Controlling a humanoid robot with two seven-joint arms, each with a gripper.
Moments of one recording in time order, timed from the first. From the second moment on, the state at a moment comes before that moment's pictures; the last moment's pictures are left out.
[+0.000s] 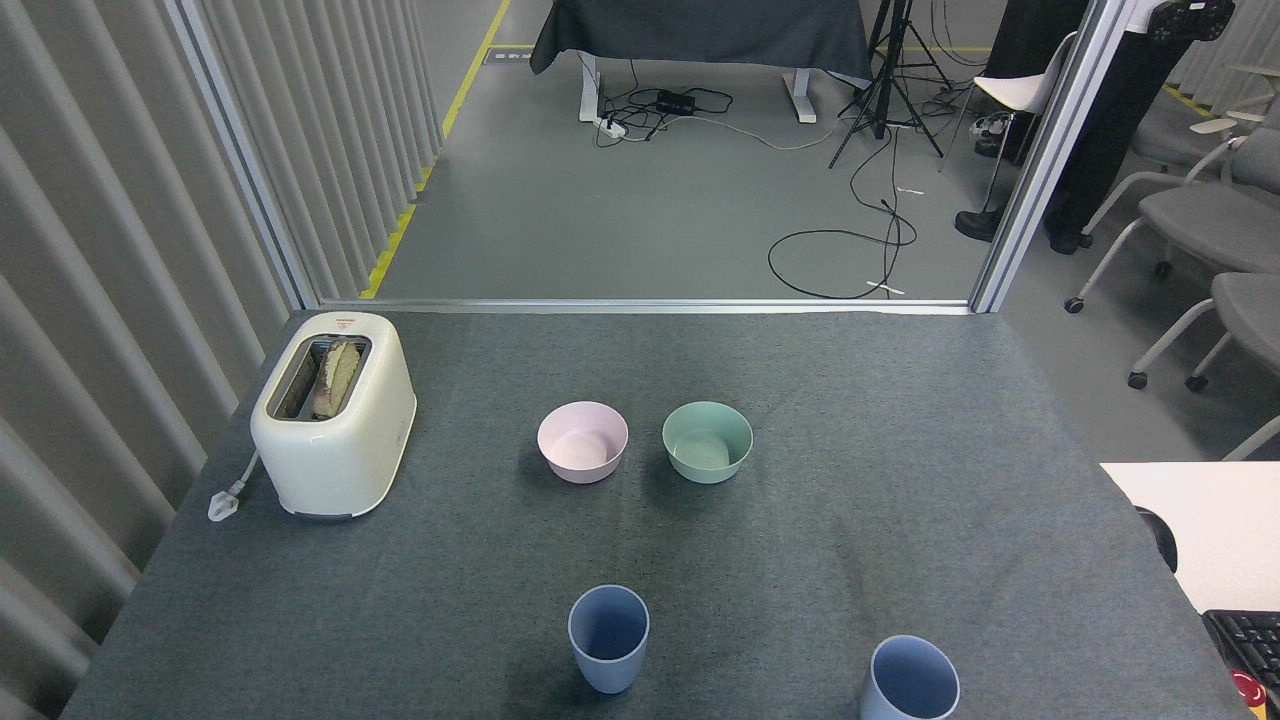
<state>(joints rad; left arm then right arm) 0.33 0.03 -0.41 -1.46 -1.49 0.22 0.39 0.60 0.02 -0.16 -1.59 1.53 -0.20 -0.46</state>
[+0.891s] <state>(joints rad) 0.41 0.07 -0.32 -1.54 -1.48 0.23 0.39 0.32 -0.06 -0.05 -1.45 1.55 -0.23 -0.28</state>
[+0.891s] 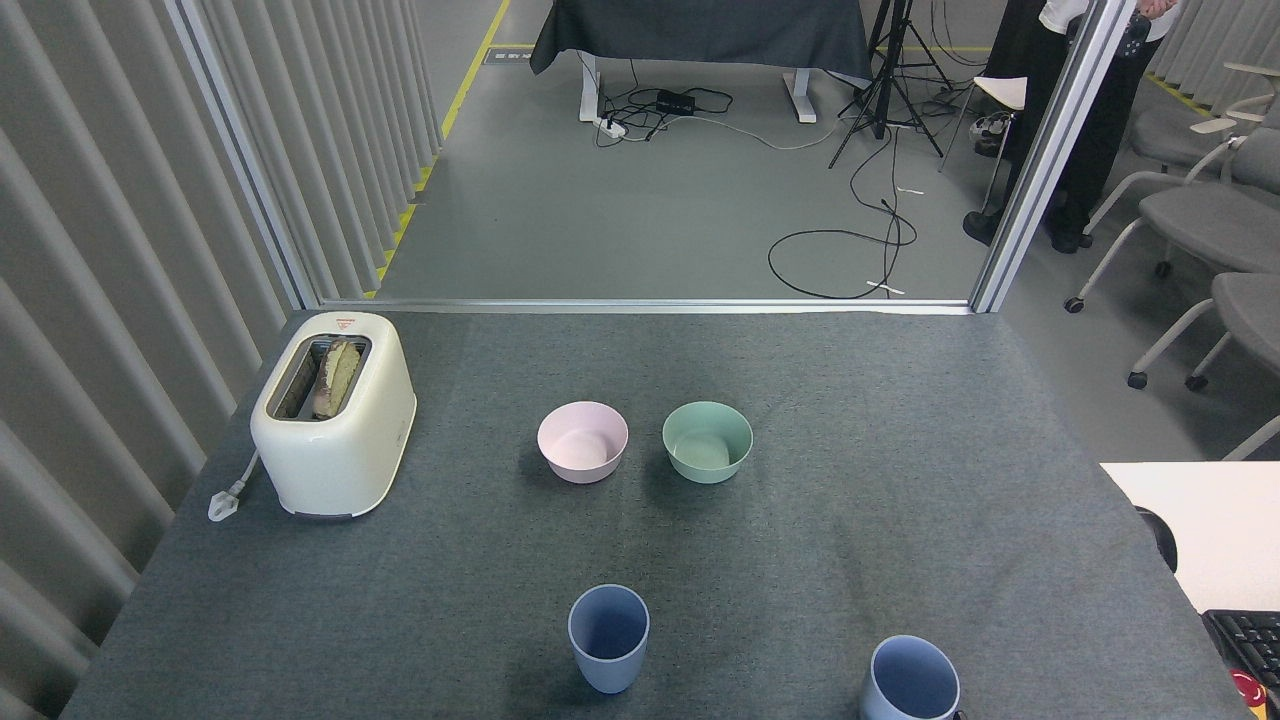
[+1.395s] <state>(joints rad) 0.41 0.07 -0.31 -1.54 -1.48 0.23 0.39 0.22 -0.06 -0.01 -1.39 1.56 -0.25 -0.27</state>
